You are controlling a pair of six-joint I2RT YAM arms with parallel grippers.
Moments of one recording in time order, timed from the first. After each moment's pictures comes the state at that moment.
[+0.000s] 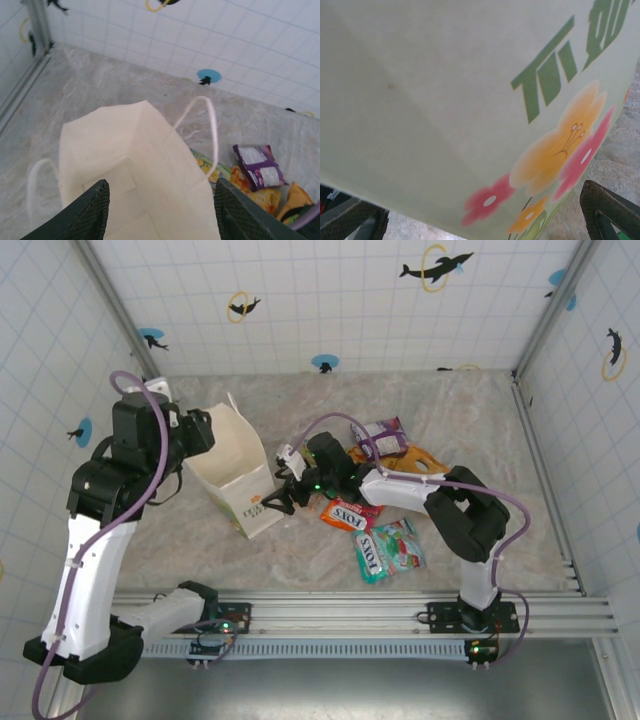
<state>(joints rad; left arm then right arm) -0.38 1.06 1.61 -1.12 -0.25 -0.49 0.90 1.91 1.21 0.19 -0.57 0.04</state>
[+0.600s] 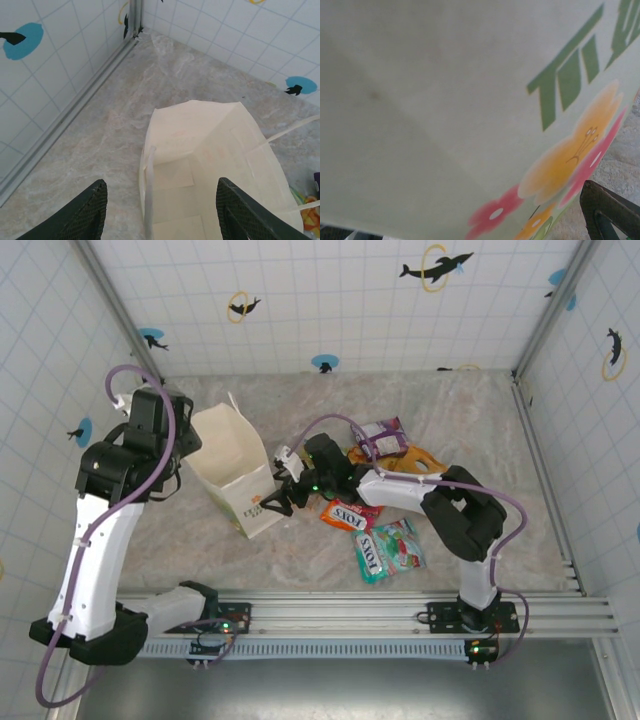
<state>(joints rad) -0.38 1.15 1.68 -1.32 -0.51 -0.64 0.91 1.93 1.22 0.19 -0.57 0.04</state>
